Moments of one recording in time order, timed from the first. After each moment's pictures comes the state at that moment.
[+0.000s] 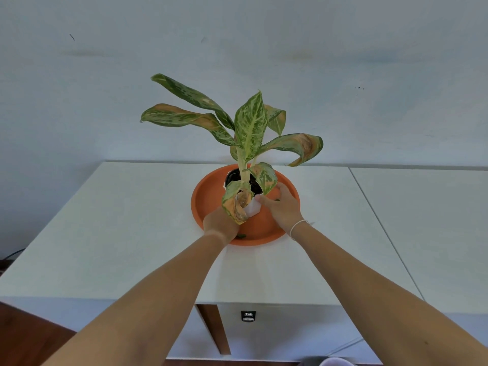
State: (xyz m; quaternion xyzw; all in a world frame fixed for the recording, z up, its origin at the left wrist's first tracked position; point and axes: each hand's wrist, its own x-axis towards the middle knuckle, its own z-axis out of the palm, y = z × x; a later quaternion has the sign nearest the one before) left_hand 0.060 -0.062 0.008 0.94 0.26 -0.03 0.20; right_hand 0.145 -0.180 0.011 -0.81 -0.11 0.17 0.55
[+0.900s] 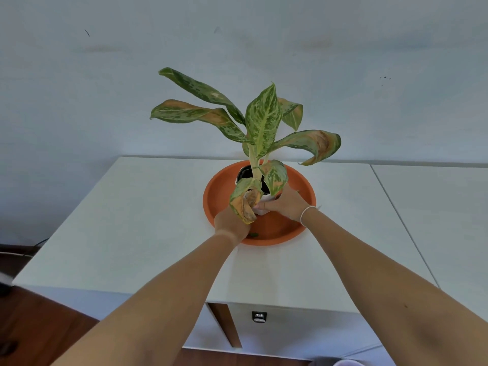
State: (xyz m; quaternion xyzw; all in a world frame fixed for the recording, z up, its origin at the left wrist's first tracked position) left_hand 0.060 -0.059 0.000 0.93 0.27 0.01 0.25; right_hand 0.180 -0.164 -0.007 -0.81 -0.26 0.26 0.45
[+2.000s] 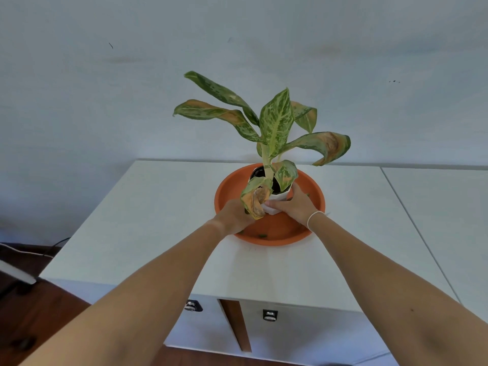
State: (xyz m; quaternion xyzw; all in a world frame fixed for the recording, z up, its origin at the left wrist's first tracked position) left_hand 0.051 -0.030 0.023 0.91 0.19 -0.05 0.37; right_hand 0.158 -0.167 0.008 -0.80 -0.18 0.24 0.52
